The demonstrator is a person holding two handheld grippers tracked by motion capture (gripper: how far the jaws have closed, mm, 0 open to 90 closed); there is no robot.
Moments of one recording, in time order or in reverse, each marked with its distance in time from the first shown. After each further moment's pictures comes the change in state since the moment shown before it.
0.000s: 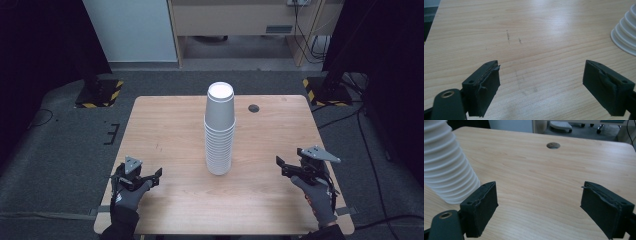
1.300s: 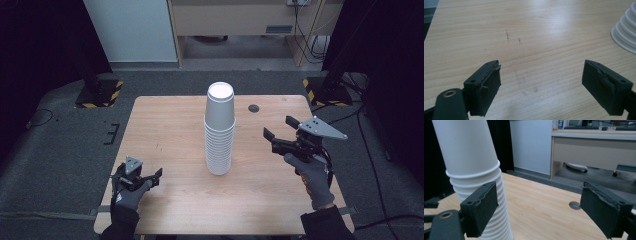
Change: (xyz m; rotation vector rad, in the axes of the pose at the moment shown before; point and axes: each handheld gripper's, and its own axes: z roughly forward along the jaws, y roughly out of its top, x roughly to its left) left arm 0.001 -0.002 0.003 0.008 -0.004 0.009; right arm 0.050 0.109 -0.031 -0.246 0.139 -0.067
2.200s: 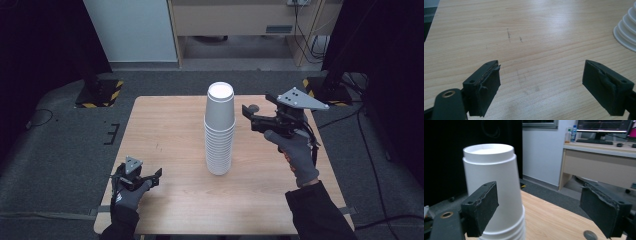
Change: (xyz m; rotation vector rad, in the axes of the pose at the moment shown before) left arm 0.001 -0.001 0.000 0.000 0.009 -0.001; right arm 0.037 0.067 0.036 -0.041 0.081 -0.060
